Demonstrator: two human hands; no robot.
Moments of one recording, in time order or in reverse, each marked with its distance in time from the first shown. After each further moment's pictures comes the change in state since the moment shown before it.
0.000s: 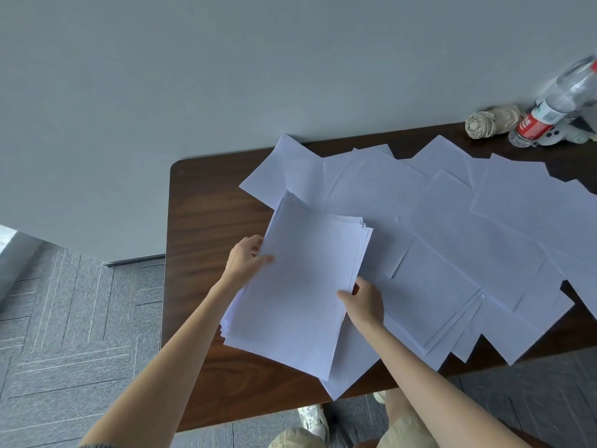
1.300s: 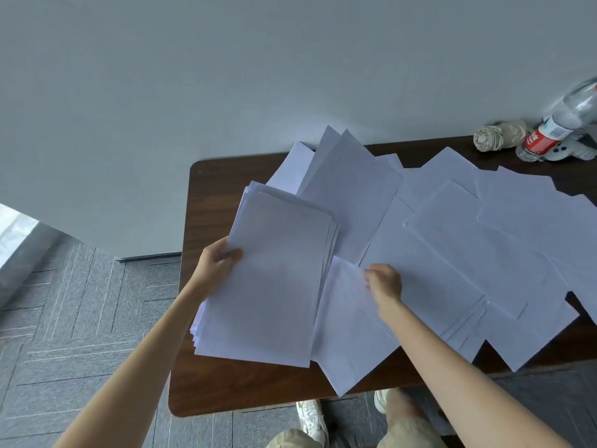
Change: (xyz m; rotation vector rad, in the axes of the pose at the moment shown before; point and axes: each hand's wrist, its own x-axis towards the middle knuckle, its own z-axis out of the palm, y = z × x) left_hand -0.045 -0.038 -0.062 -0.415 0.069 0.102; right_hand 0.029 -0.017 -0.023 0.263 0.078 0.195
